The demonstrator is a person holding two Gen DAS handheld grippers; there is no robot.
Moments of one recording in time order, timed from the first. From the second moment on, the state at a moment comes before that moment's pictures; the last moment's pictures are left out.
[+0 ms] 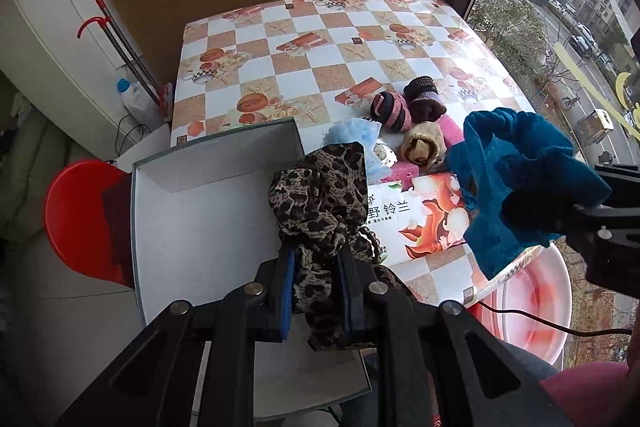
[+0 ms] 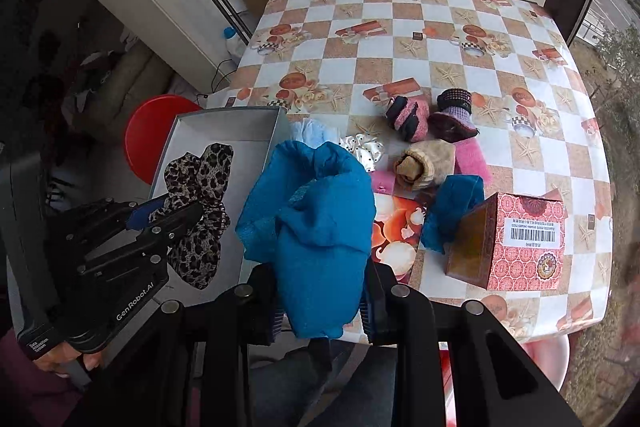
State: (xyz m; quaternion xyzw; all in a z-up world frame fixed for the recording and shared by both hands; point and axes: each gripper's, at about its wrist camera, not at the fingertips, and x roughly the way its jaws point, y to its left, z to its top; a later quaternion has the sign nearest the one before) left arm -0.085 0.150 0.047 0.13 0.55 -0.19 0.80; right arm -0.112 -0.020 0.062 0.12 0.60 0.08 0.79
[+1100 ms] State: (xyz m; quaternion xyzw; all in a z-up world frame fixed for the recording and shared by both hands) left arm -0.102 0.248 -0.010 0.08 0.64 -0.07 0.76; right arm -0.096 0.097 0.032 -0.01 0.64 0.23 0.74
